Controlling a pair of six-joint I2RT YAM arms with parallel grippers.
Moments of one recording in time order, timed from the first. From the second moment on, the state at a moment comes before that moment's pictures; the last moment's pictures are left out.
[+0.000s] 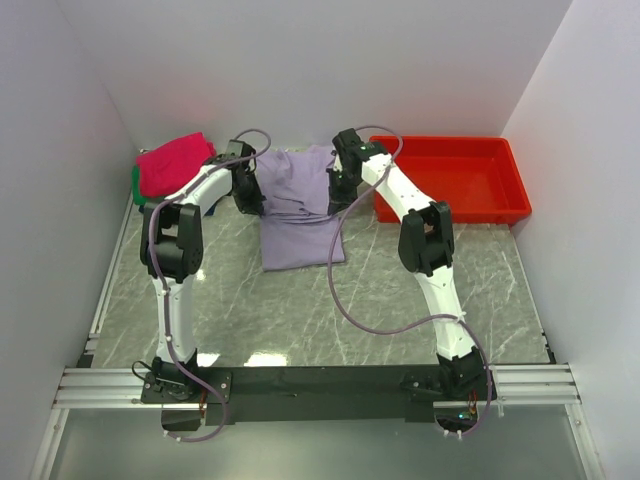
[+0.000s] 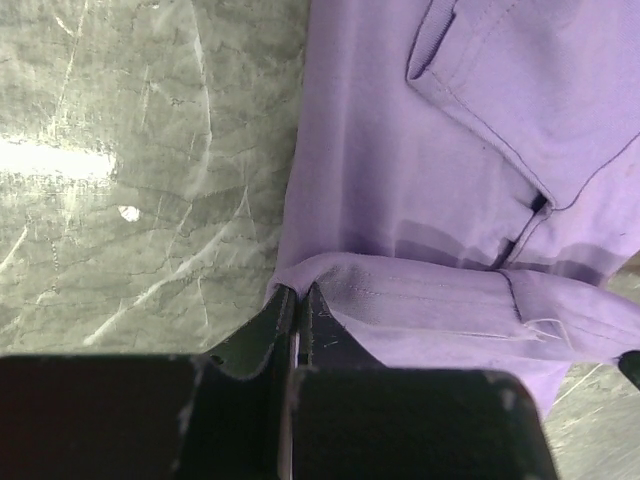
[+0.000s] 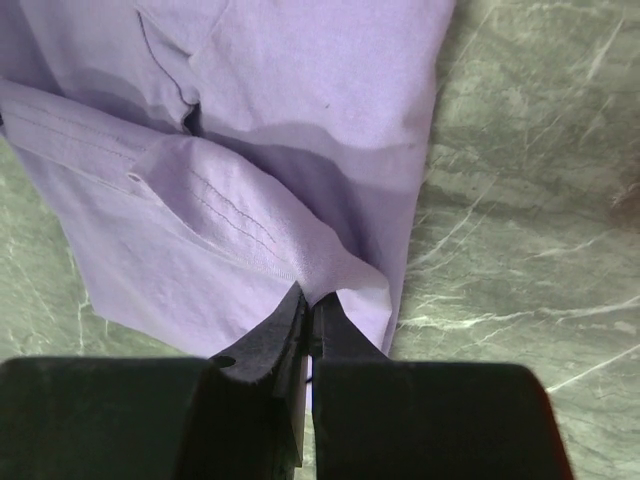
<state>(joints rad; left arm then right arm) -0.21 2.17 1.76 -0.70 0.11 -0.59 0.43 2.45 2.32 -1.07 -0.24 0.39</state>
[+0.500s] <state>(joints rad) -0.21 2.19 1.82 -0.69 0.10 -0.56 0.42 2.45 2.35 -1.07 -0.24 0.38</state>
